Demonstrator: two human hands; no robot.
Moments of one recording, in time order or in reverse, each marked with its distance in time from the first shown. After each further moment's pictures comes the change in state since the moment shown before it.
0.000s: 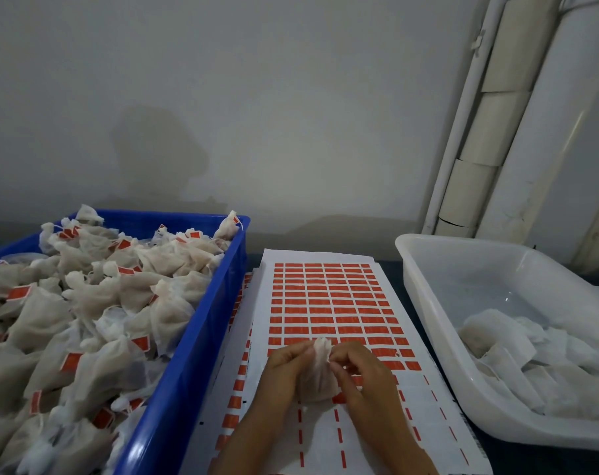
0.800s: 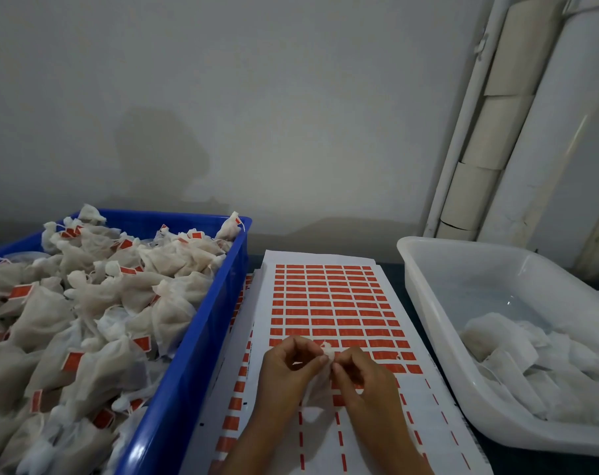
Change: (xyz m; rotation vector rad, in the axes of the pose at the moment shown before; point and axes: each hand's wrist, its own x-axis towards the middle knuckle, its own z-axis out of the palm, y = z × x) left_hand 0.005 -0.008 0.002 0.163 0.155 0.290; right_hand 0.005 -0.010 0.002 0.189 0.027 0.190
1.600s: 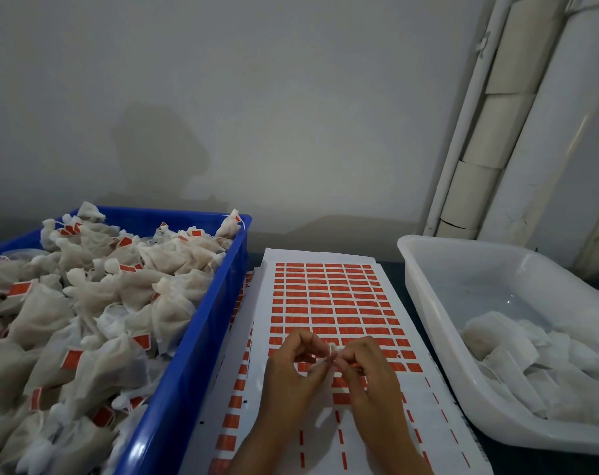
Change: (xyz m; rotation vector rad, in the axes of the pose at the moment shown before) left_hand -0.003 -0.004 0.003 0.124 0.023 0.258; right_hand 0.003 0.002 0.000 0.021 0.092 -0.041
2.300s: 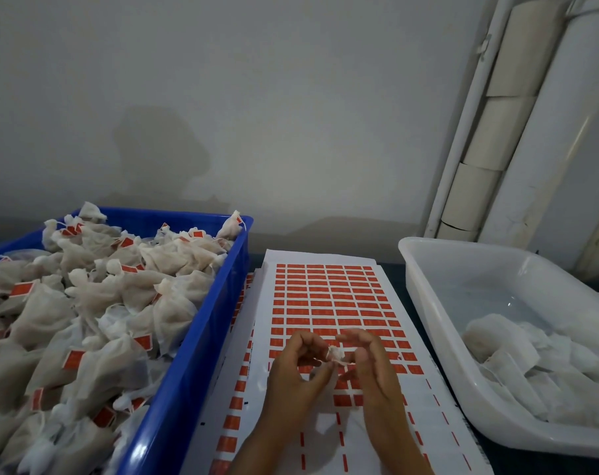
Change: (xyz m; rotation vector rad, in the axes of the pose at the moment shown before) left_hand -0.002 0.000 0.000 -0.049 -0.061 -0.068; right_hand 0.001 -0.003 -0.001 0.378 0.001 0.123
